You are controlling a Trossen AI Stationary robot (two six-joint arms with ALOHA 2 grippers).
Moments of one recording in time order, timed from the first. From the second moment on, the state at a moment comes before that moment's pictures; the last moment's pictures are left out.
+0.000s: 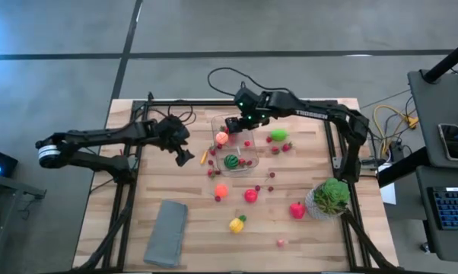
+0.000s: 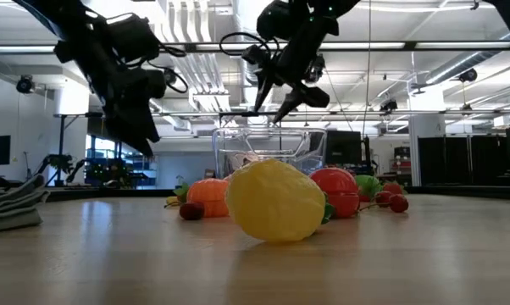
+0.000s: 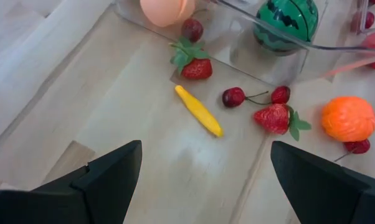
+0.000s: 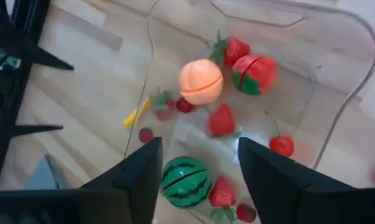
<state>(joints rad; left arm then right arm) 0.40 1.09 0.66 -0.48 0.13 -0.20 -0.34 1.88 1.68 -0.82 -0.09 0.81</state>
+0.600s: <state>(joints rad) 0.37 1.34 0.66 -0.27 0.09 -0.44 -0.36 1.72 1.68 -0.96 0.18 0.75</state>
